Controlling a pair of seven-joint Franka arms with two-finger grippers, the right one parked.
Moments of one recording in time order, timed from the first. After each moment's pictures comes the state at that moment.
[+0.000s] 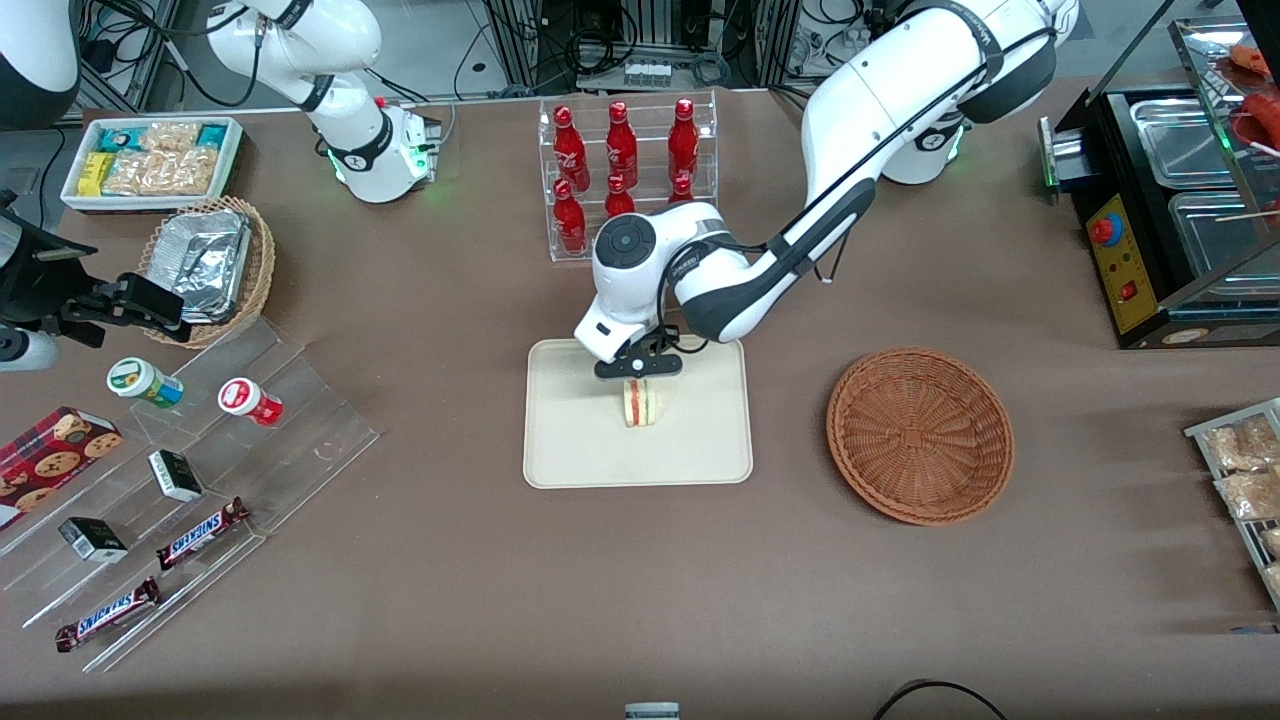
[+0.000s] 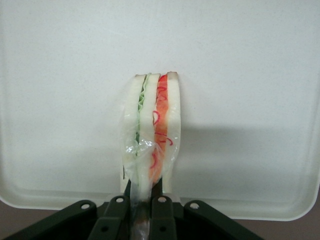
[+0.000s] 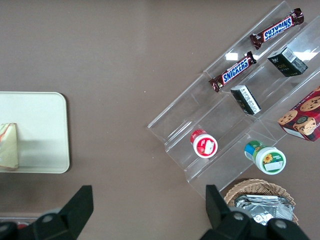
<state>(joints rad) -0.35 0.79 -0.65 -1.55 0.53 2.17 -1.23</state>
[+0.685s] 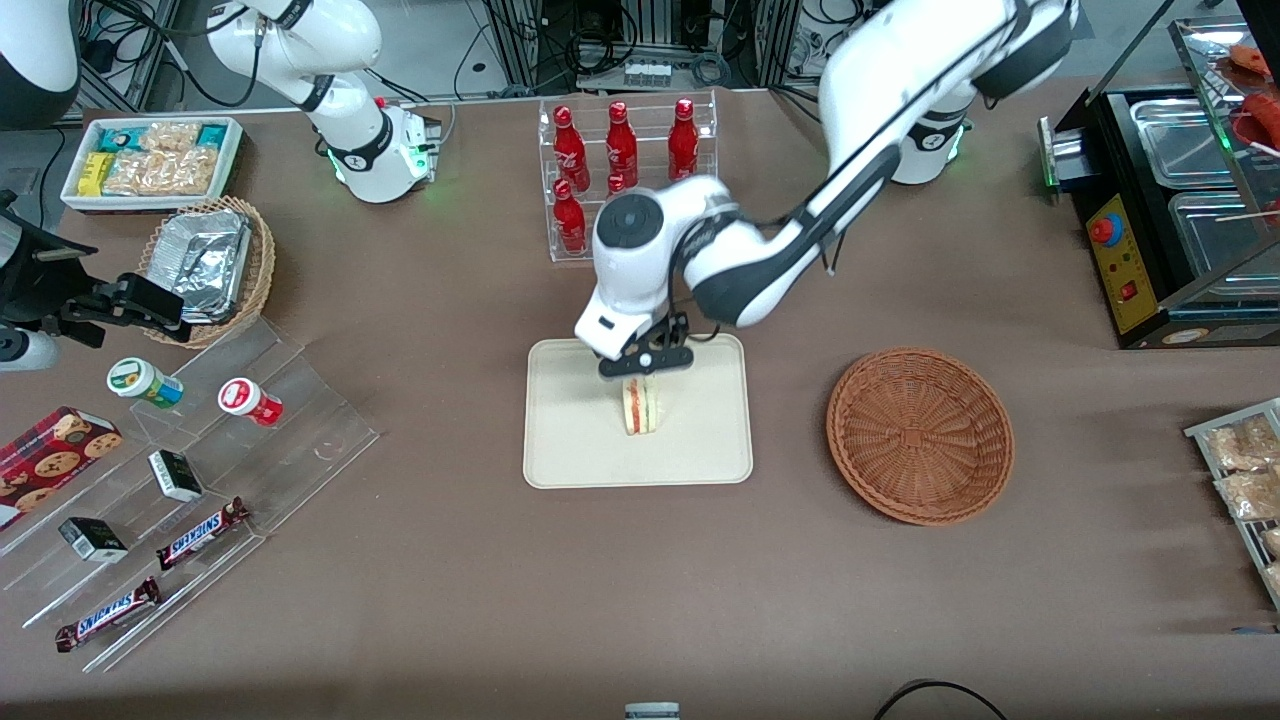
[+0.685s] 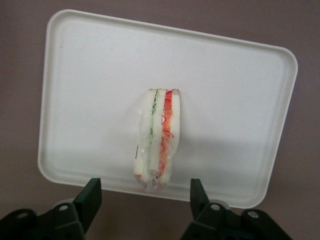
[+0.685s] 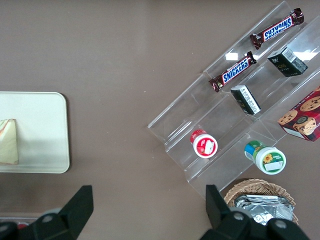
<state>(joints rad) -0.34 0.61 -0.64 -1.48 0.38 1.99 -1.25</state>
